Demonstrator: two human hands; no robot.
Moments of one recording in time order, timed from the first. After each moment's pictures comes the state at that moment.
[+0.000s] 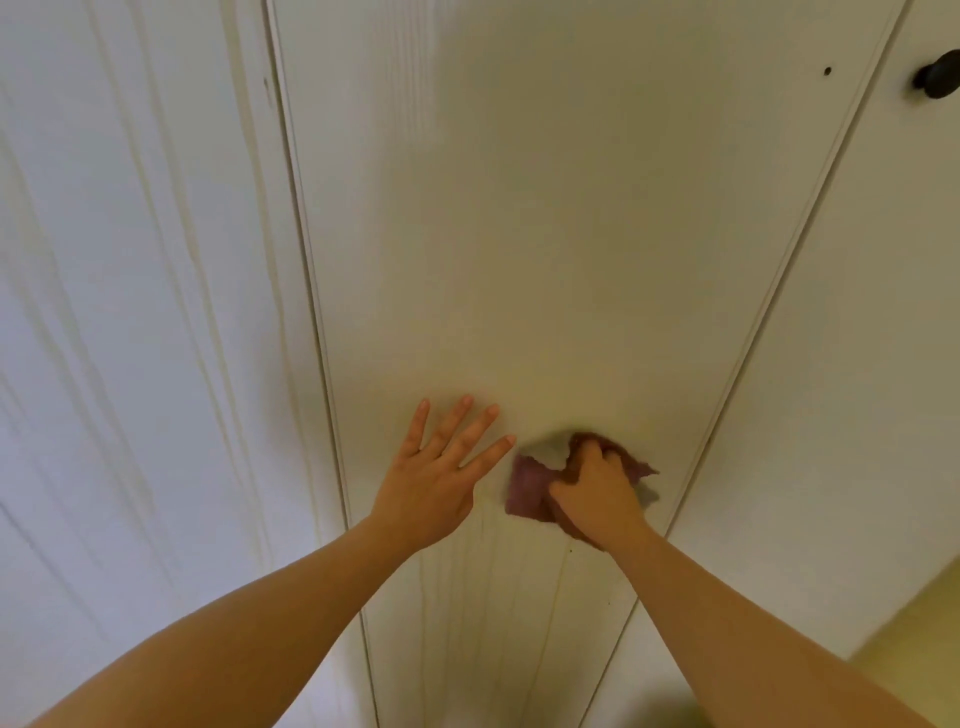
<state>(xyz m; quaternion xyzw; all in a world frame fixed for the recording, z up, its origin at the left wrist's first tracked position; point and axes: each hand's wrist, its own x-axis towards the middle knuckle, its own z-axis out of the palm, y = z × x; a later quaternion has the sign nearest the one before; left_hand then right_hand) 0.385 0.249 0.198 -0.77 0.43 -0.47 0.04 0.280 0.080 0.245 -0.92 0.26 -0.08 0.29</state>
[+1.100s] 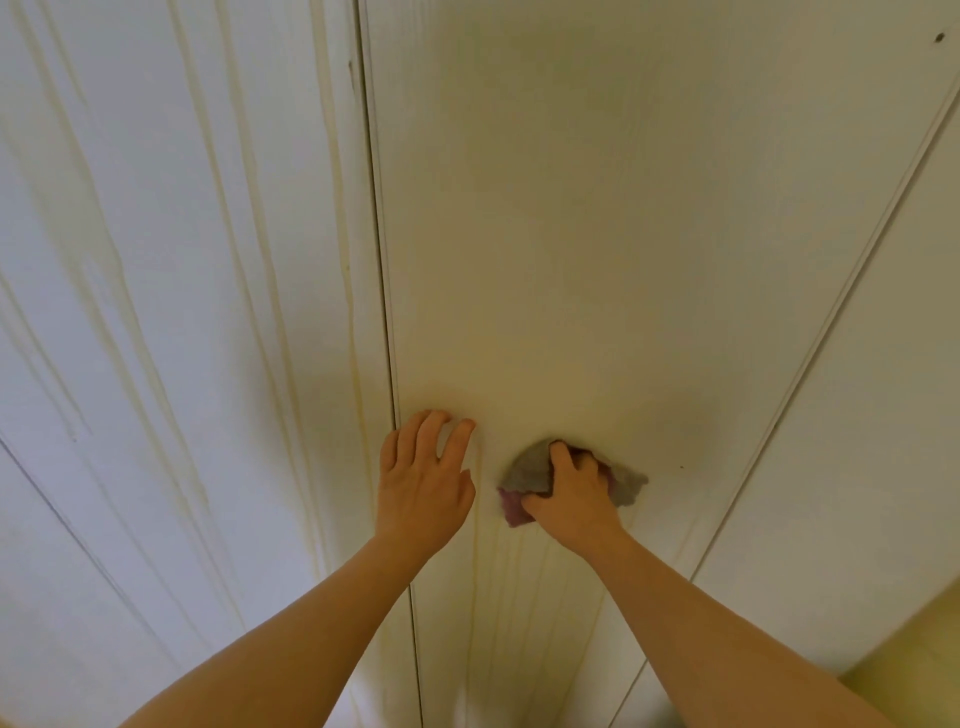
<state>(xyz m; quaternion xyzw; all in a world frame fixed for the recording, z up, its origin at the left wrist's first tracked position) 0.395 0.309 0.186 -0.83 0.30 -0.44 -0.14 0.309 0.164 0.225 -0.93 0.23 -0.06 0.28</state>
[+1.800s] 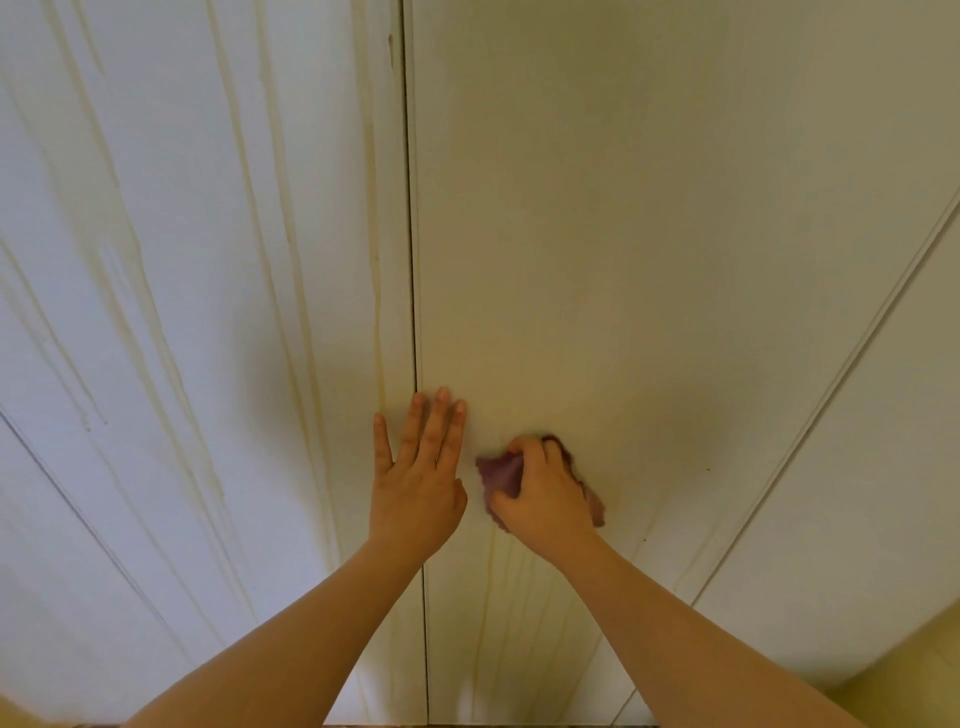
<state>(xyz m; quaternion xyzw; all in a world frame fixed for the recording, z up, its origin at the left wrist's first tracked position) 0.416 0.333 0.164 -0.86 0.29 -0.42 -0.06 0.329 0.208 0.222 -0.95 0.14 -0.13 0.26</state>
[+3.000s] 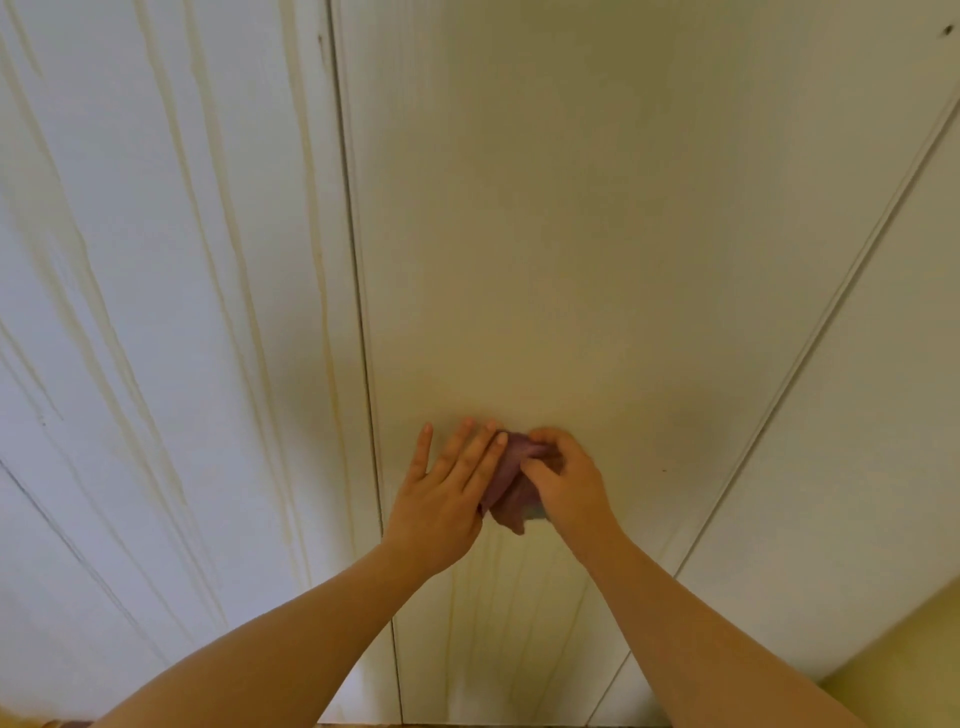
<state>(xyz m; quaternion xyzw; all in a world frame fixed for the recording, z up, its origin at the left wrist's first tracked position) 0.393 0.285 0.158 -0.80 0.42 -0.44 -0.02 0.311 0.151 0.229 -0.76 0.19 -0.17 0.59</state>
